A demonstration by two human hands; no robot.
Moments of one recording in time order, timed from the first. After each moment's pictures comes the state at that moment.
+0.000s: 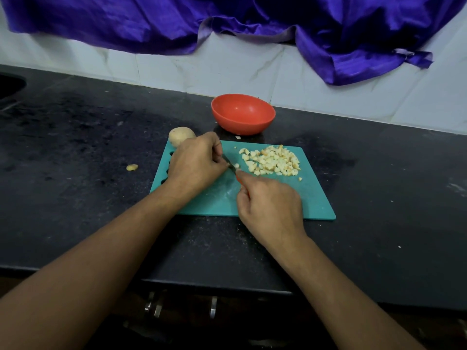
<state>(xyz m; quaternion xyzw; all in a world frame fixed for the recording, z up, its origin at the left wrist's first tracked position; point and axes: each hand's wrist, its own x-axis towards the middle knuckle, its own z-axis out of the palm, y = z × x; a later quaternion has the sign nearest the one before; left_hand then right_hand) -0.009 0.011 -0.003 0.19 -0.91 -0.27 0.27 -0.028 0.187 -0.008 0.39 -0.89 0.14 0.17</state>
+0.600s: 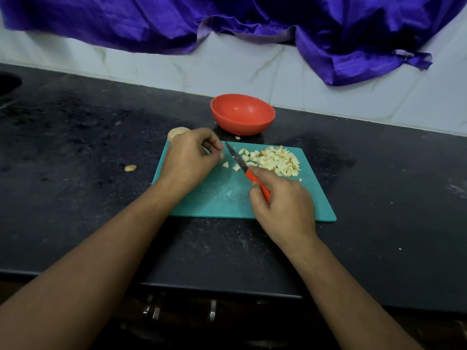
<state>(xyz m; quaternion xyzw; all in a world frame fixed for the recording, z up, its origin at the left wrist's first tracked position) -0.008 -0.003 -0.003 0.17 -0.87 -0.36 0.31 -0.038 0.202 -0.008 0.34 -0.88 0.30 0.16</state>
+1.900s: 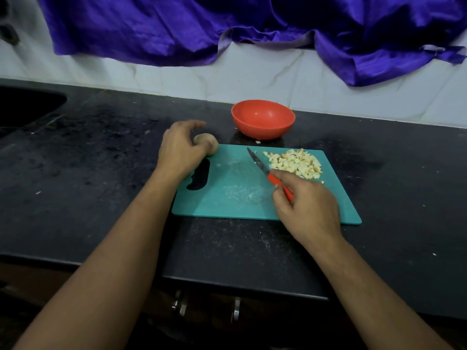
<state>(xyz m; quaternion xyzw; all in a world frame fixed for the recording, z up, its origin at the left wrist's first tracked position) 0.012 -0.055 0.008 0.27 -0.85 -0.32 0.31 -0.043 0.206 -0.009 0.33 -0.89 0.28 0.14</state>
